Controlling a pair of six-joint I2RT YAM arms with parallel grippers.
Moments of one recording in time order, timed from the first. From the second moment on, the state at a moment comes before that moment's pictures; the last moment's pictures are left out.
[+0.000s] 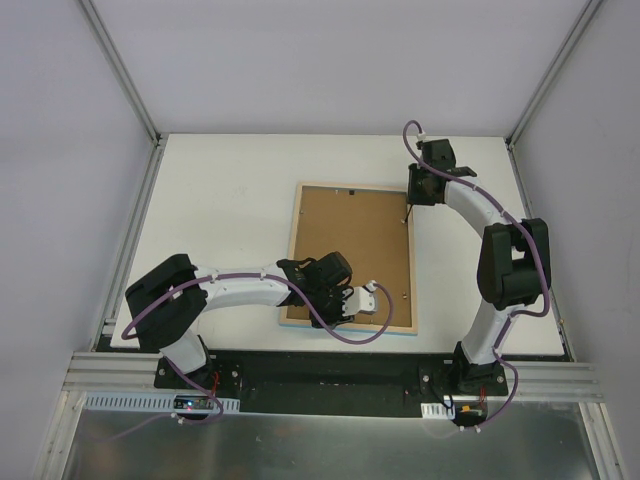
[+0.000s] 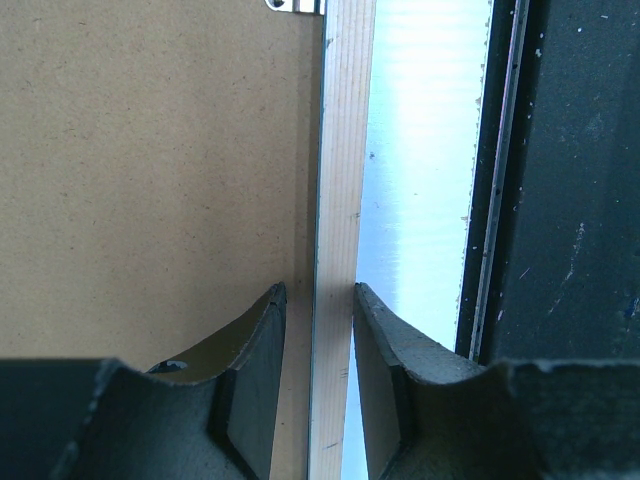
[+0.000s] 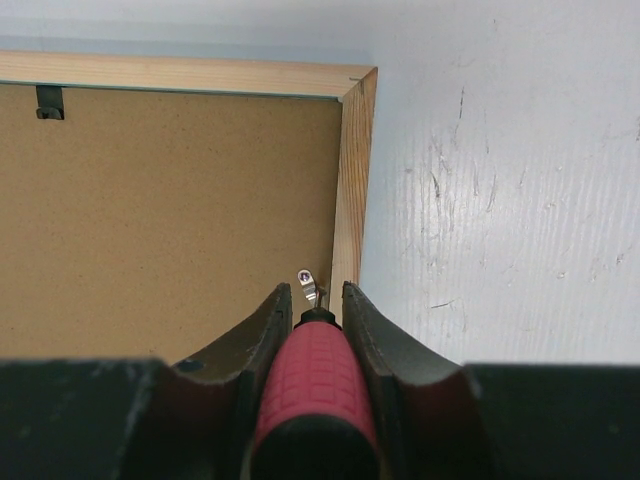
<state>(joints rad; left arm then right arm) -1.07 1.62 0.91 -0.39 0.34 0.39 0.21 1.83 1.39 -0.48 0.03 0.21</state>
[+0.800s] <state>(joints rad) -1.07 1.62 0.91 -0.39 0.34 0.39 0.21 1.83 1.40 -0.50 0.02 0.20</state>
